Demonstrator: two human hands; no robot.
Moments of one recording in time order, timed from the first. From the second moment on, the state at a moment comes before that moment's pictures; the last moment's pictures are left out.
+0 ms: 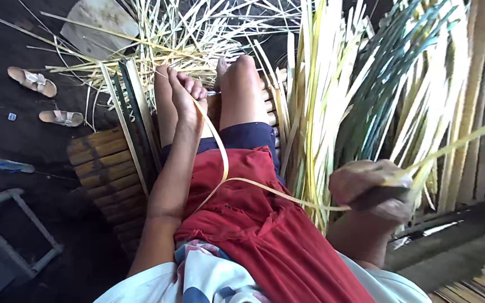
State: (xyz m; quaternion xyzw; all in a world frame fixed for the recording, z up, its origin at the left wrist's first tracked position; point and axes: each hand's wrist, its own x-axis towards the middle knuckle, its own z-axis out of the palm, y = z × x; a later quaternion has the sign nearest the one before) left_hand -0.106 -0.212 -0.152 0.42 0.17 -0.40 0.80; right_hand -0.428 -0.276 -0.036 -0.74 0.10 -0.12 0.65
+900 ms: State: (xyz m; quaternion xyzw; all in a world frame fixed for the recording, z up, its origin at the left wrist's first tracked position) left_hand -0.195 -0.177 -0.113 0.35 0.04 -0.68 0.65; right_hand -0.374 -0.263 -0.067 -0.74 0.34 -0.22 0.53
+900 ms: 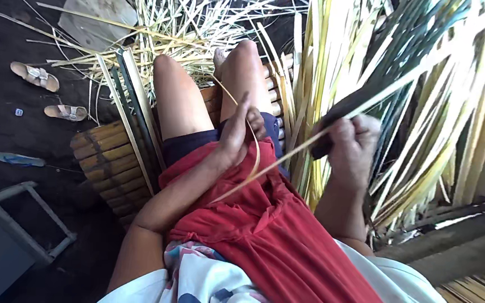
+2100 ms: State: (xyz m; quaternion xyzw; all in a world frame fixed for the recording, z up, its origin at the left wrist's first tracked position) left_hand -0.090 -0.143 -0.151 0.46 -0.01 -0.53 0.71; right_hand -0.371 -0.274 -0.030 -0.89 0.20 -0.16 0.38
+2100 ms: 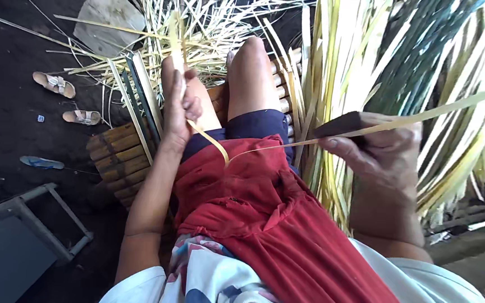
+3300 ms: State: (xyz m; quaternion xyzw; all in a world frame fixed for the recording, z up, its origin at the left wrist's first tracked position) left_hand -0.048 -0.267 -0.154 0.72 -0.11 -0.48 0.49; right_hand -0.685 -0.331 -0.093 -0.55 0.82 -0.09 0.15
